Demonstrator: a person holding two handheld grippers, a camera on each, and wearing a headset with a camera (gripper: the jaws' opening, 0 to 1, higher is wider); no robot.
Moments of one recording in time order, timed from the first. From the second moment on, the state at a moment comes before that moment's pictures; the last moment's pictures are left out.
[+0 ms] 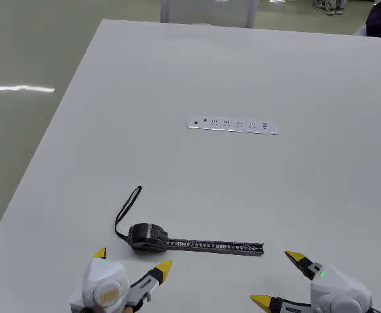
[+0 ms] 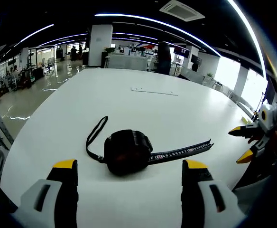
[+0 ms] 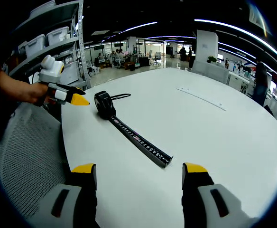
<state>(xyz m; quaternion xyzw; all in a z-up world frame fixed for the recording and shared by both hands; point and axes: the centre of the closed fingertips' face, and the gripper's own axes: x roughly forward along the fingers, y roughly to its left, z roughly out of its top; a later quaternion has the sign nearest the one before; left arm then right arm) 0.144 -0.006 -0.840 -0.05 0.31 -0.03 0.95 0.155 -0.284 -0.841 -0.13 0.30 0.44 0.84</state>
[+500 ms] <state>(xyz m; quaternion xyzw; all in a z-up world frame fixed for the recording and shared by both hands) 0.154 -0.008 -0.844 -0.05 0.31 -0.02 0.95 0.166 -0.288 -0.854 -0.16 0.31 0.48 0.81</state>
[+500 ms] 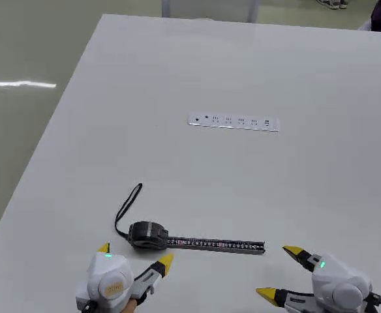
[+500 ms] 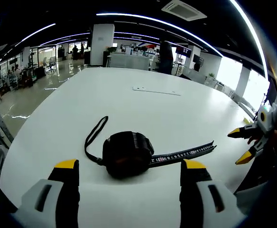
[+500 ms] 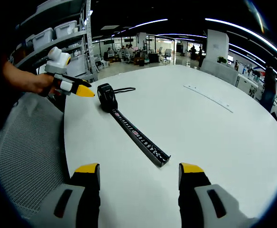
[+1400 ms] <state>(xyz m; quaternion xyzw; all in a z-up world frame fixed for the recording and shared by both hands) 0.174 -0.010 -0.853 -0.06 0.31 0.00 0.95 0.201 -0.297 -0.873 -0.19 0.30 0.53 0.77</state>
